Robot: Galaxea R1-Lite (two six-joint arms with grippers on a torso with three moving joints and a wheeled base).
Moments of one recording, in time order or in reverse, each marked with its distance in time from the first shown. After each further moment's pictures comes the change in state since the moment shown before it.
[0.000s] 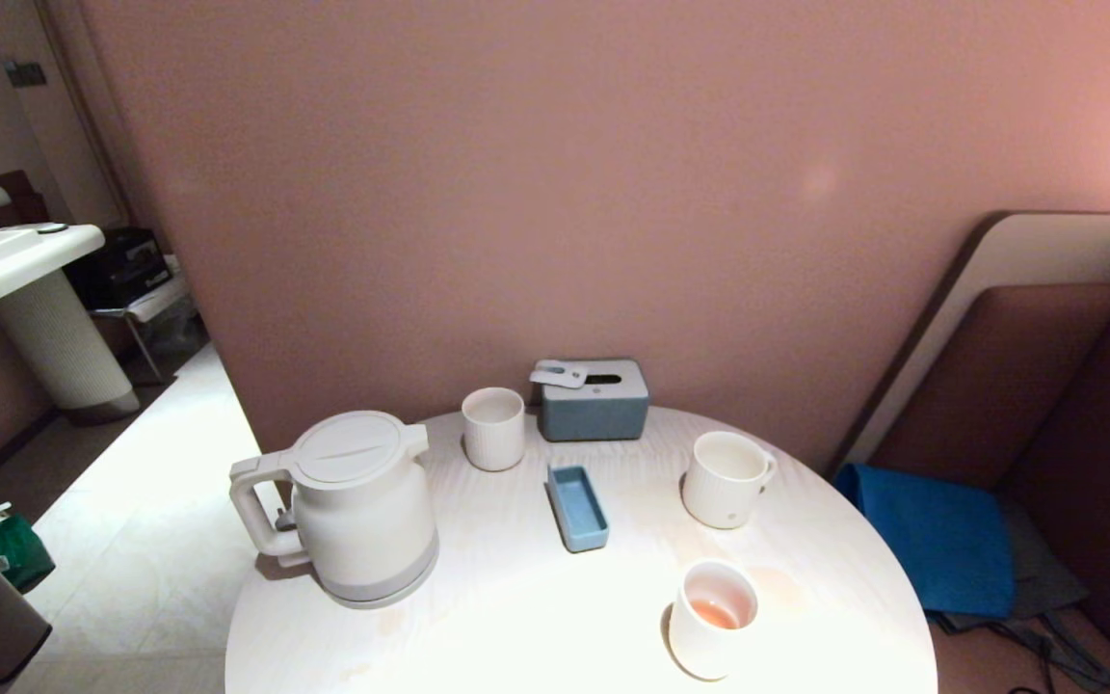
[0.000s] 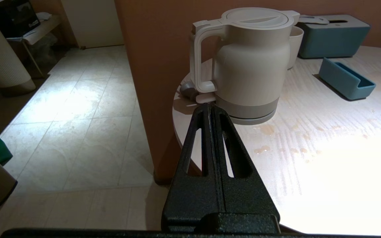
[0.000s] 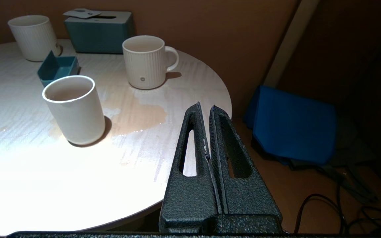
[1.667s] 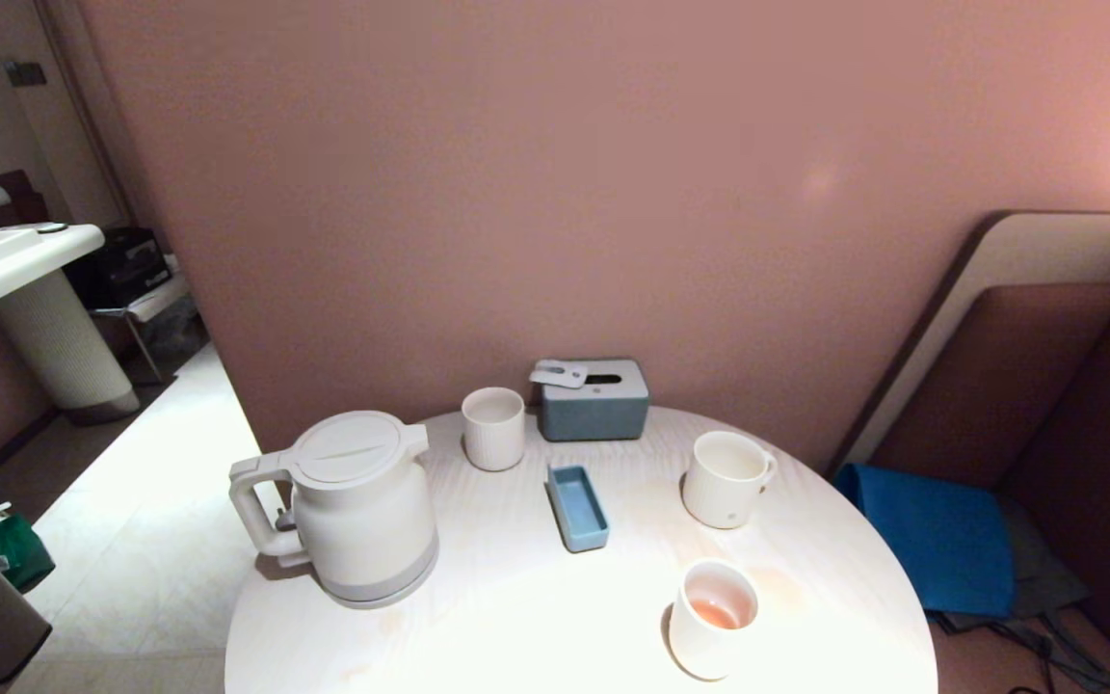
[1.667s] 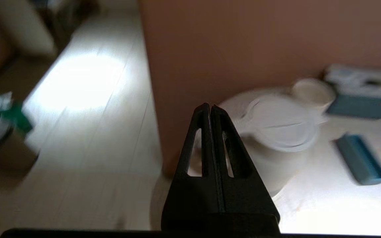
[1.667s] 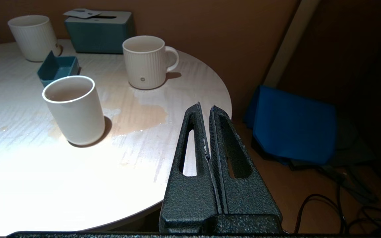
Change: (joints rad) left arm 0.000 0.871 -0.676 -0.061 0.123 -0.068; right arm 0.000 0.000 0.000 -0.001 0.000 0.000
